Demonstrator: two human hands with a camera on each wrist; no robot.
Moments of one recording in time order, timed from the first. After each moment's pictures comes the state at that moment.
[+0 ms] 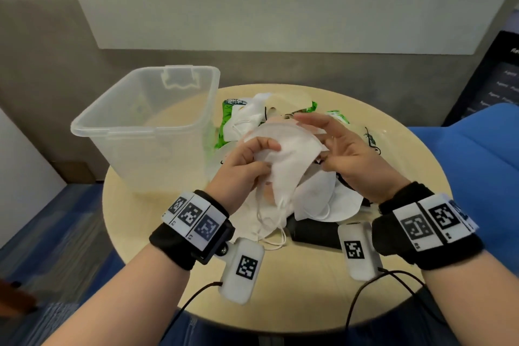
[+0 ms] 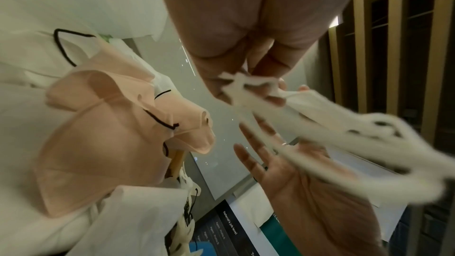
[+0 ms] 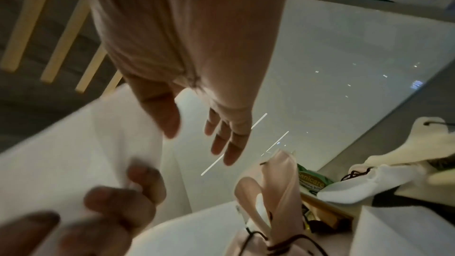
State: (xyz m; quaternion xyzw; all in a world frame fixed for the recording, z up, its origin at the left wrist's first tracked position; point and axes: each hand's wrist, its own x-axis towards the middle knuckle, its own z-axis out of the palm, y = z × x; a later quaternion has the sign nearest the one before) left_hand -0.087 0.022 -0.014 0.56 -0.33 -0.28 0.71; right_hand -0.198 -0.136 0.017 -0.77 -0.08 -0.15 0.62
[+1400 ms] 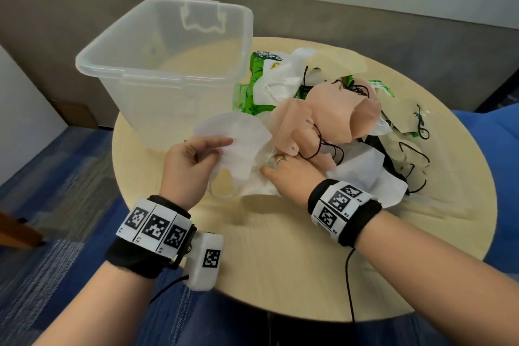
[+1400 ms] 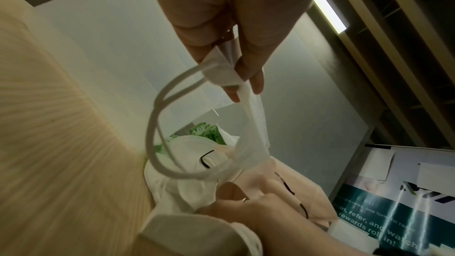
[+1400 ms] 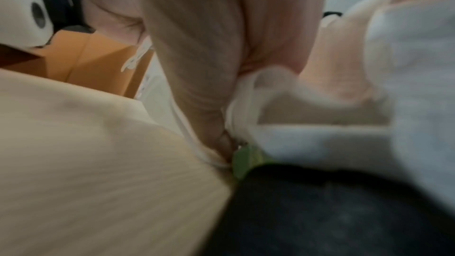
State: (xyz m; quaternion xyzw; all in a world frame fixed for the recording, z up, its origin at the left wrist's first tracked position) left_hand -0.027 0.111 -0.084 0.74 -0.22 -0.01 0.64; right_hand -0.088 -0.070 -0.092 -0.98 -0.04 0.12 -0.14
